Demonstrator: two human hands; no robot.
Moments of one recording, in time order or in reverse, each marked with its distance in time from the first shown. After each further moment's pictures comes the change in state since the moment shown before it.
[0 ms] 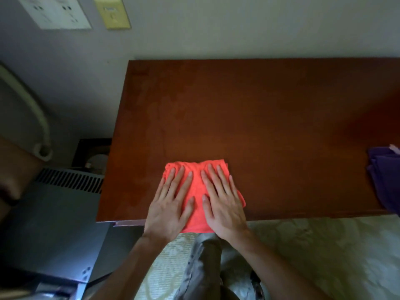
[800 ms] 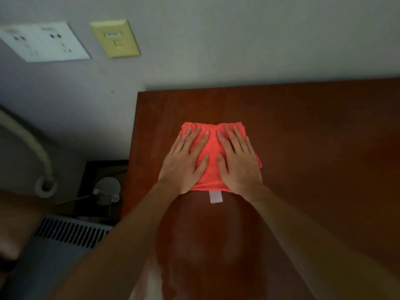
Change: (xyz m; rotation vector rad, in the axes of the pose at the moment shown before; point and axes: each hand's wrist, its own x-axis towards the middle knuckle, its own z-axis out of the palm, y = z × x) left_hand 0.280 -0.139 -0.031 0.072 0.062 0.125; right_hand 0.295 0.047 0.026 0.059 0.078 0.034
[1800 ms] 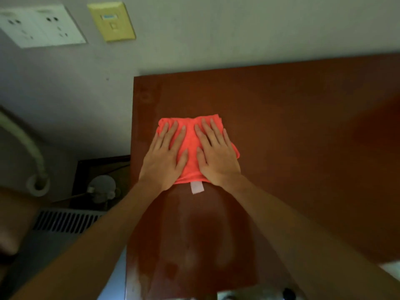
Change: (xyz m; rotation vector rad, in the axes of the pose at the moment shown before) left_hand -0.067 -0.032 -0.012 0.024 -0.012 -0.028; right_hand -0.031 -0.068 0.024 0.002 -0.047 -0.015
